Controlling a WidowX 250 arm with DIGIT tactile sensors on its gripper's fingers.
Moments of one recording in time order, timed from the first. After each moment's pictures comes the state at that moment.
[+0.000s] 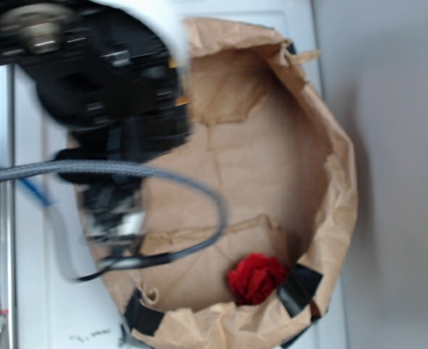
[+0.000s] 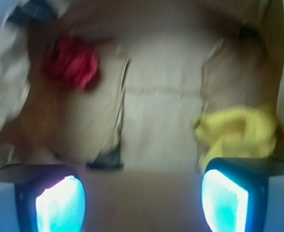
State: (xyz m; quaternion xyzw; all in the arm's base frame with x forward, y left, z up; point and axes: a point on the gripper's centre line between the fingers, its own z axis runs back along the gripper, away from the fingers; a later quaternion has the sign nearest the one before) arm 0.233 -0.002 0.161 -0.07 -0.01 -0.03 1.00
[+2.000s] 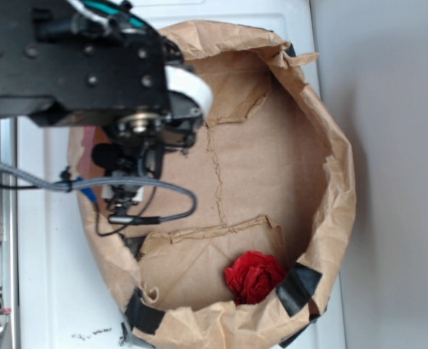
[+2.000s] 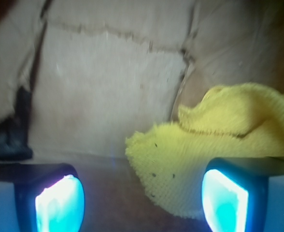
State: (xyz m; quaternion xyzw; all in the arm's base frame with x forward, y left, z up) arm 0.205 0.028 0.070 0.03 0.05 -0.12 0.99
